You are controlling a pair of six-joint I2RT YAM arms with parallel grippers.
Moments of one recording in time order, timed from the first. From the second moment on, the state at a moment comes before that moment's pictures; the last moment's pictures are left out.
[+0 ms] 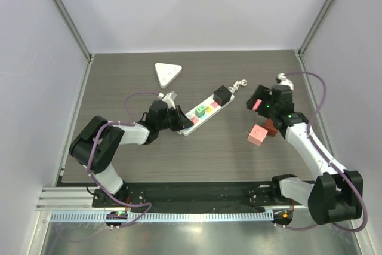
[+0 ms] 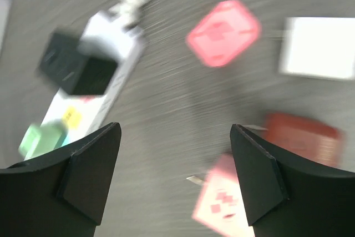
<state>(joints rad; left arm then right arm) -0.55 1.67 0.63 0.53 0.33 -0.77 0.04 1.11 0.73 -0.26 0.04 0.53</state>
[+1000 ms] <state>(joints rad) -0.55 1.71 0.72 0.45 0.30 -0.75 0.71 1.68 1.15 -0.23 0.13 0.25</state>
